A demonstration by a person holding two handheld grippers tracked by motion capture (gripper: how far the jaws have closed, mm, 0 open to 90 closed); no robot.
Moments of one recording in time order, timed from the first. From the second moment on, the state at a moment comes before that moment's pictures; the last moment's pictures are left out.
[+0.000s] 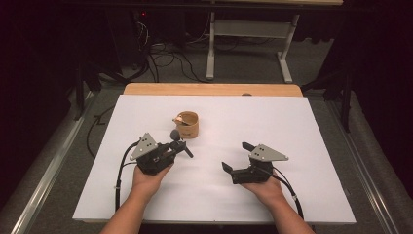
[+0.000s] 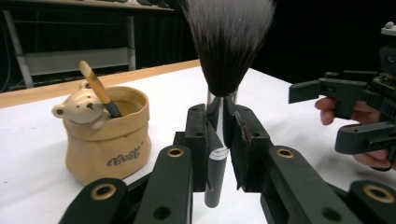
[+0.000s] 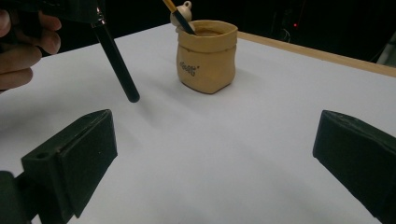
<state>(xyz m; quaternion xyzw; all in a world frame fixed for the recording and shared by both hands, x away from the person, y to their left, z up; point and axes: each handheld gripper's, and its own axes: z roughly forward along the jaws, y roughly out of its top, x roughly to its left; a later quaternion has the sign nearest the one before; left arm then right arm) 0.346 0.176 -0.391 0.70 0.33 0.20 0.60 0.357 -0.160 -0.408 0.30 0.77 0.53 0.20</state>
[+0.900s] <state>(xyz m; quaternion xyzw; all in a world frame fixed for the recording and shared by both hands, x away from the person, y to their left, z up) 0.347 0.193 -0.388 0.69 0.35 0.23 0.59 0.356 -0.208 -0.410 0.33 0.75 0.52 0.23</state>
